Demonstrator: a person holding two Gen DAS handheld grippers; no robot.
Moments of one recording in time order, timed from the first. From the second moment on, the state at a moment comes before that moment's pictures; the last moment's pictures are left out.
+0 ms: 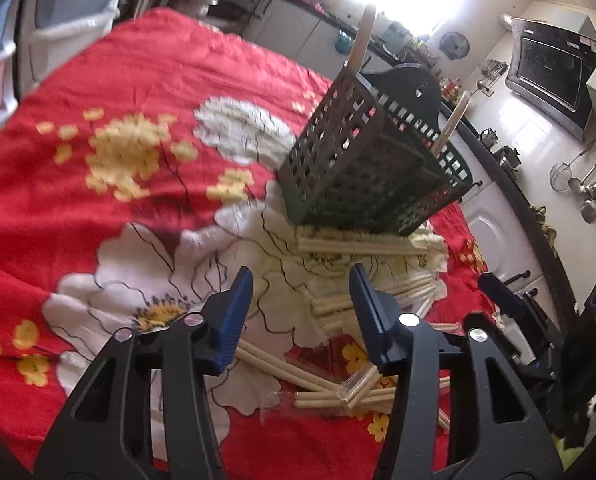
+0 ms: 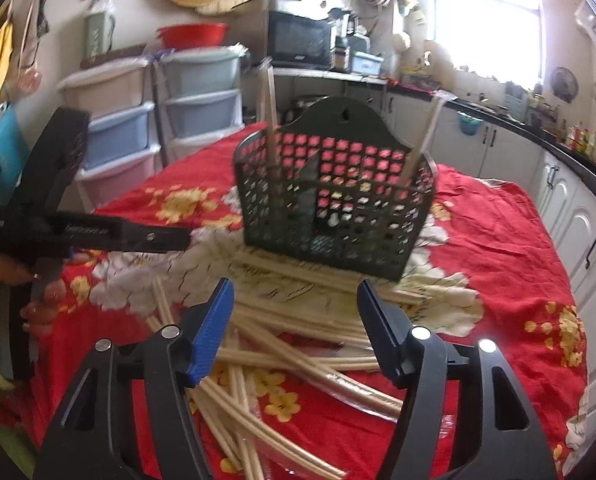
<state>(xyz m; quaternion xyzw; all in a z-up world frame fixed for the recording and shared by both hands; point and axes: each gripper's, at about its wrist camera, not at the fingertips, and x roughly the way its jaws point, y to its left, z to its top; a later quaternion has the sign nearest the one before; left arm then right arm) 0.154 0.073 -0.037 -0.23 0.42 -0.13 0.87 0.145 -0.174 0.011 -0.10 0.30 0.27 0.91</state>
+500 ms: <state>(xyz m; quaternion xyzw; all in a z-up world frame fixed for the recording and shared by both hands) 0.172 0.058 -0.058 -0.23 0.47 -0.17 0.84 0.153 -0.141 -0.024 -0.16 0.36 0.32 0.86</state>
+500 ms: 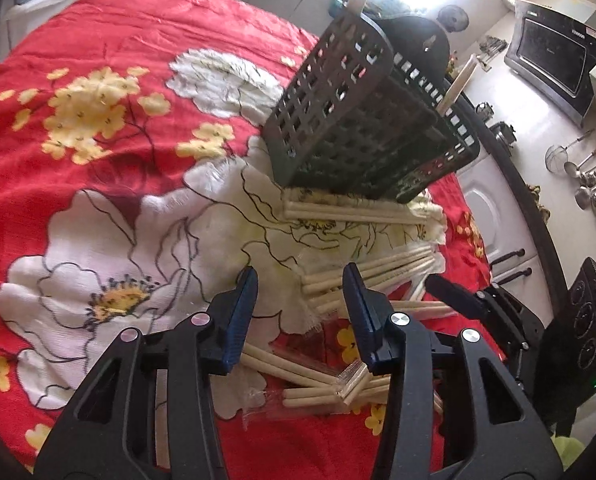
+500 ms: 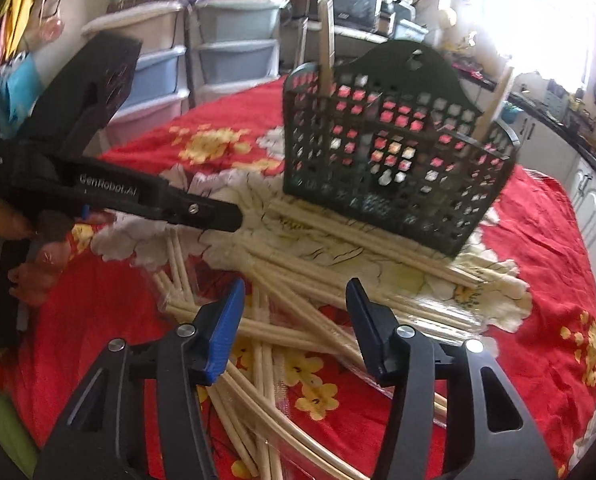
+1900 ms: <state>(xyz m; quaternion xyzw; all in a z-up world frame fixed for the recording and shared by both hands) 0.189 0.072 -0.042 -0.28 0.45 -0.21 0.82 0.173 -0.166 0.004 -0.12 0.33 0.29 0.89</state>
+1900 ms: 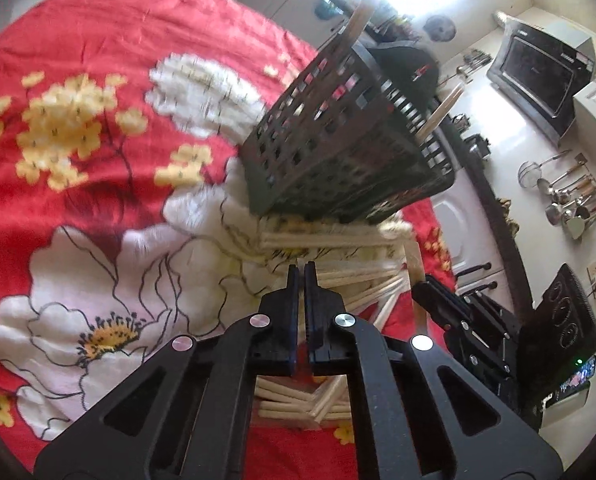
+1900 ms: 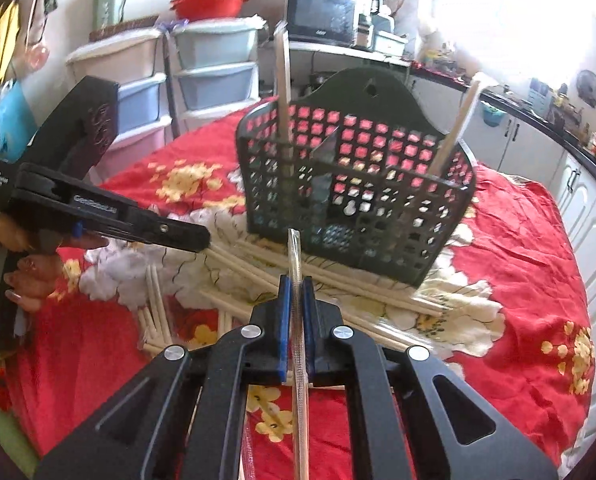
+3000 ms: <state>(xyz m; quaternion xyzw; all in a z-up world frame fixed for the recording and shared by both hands) 0.148 0.028 0.095 -0.16 0.27 -0.25 0.92 0.155 -0.220 0.083 -0.02 0.22 0.26 0.94</state>
